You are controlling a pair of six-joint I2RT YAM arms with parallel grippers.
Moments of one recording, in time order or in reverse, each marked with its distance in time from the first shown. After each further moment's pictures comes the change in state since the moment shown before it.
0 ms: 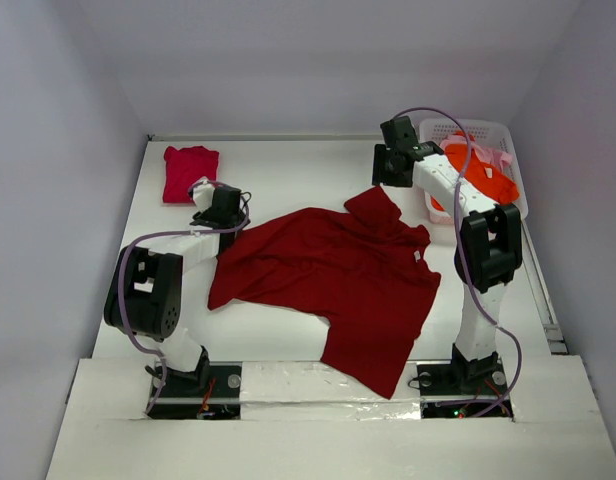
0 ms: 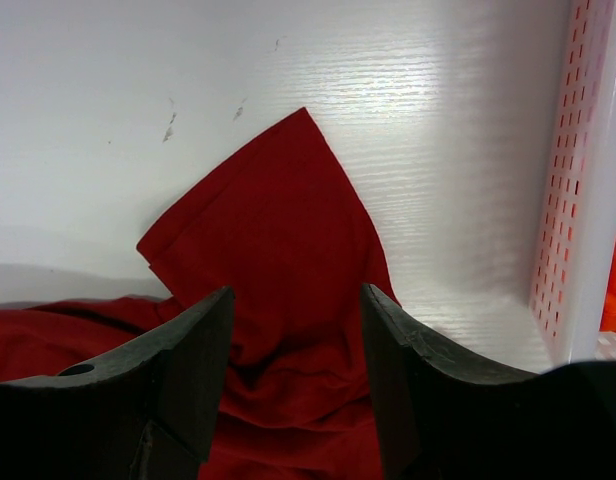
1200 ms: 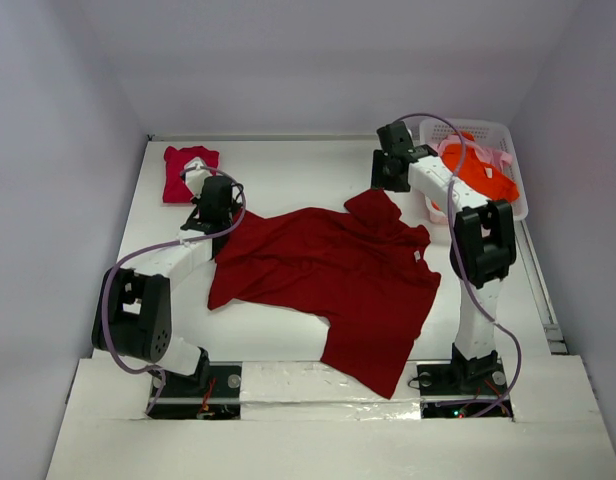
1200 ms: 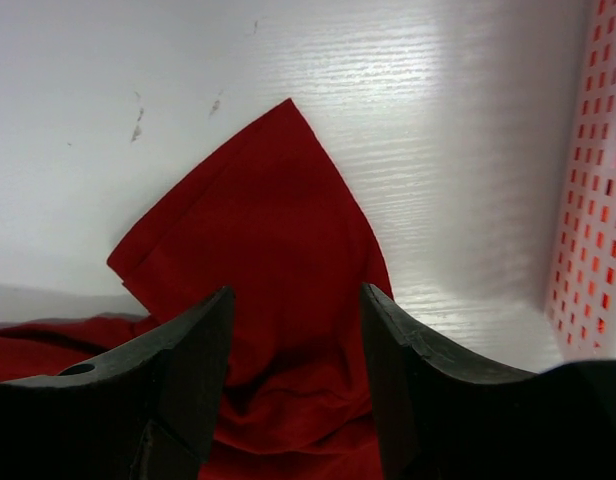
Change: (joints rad) left arm 0.000 -0.138 -0.004 0.162 -0.017 0.107; right arm 0.000 0.044 -0.006 0.011 0.020 0.017
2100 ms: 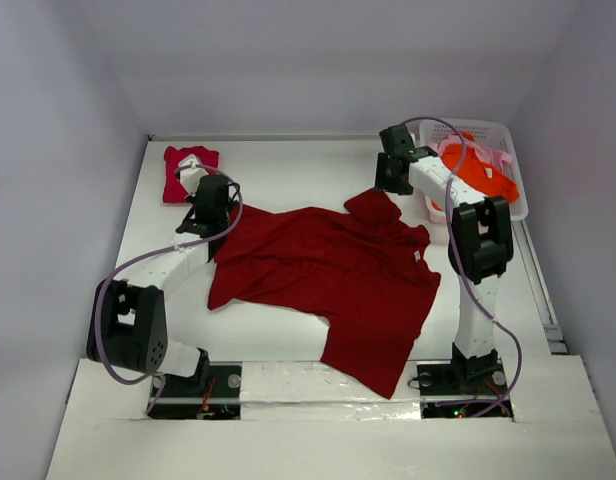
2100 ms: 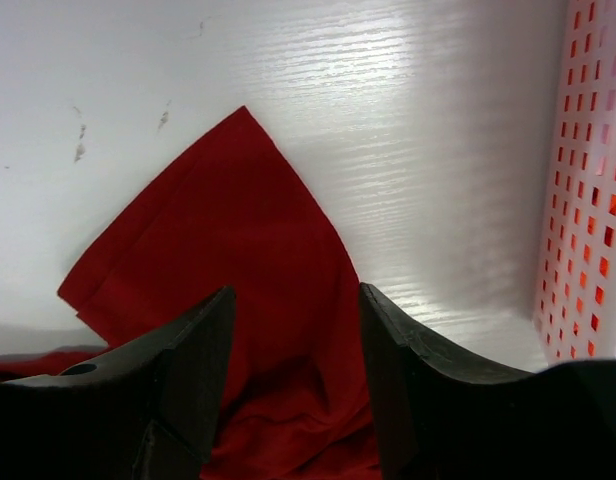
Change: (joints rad) left arm 0.000 -0.059 -0.001 -0.019 -0.047 0.031; right arm -0.027 0.047 0.004 0.002 0.020 0.013
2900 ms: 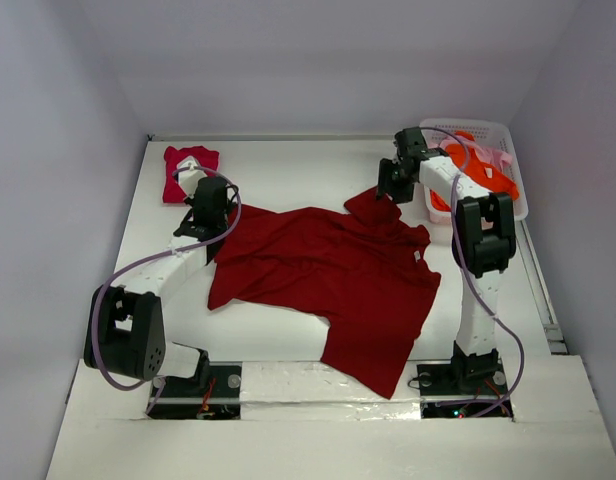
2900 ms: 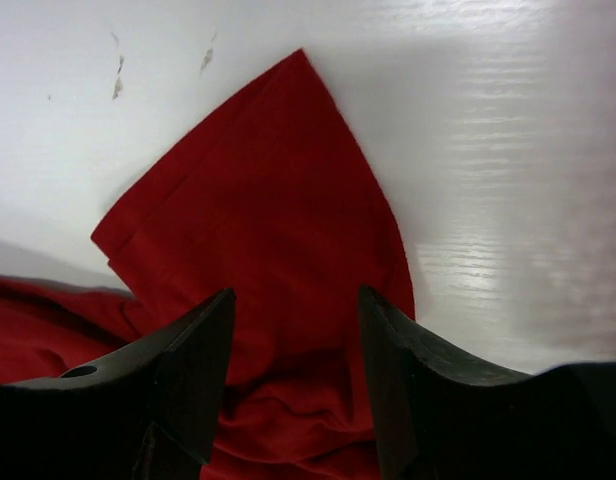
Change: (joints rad) left arm 0.000 -0.040 -0.017 -0.020 0.003 0.000; right arm -0.084 0.056 0.002 -0.013 -0.380 -0.015
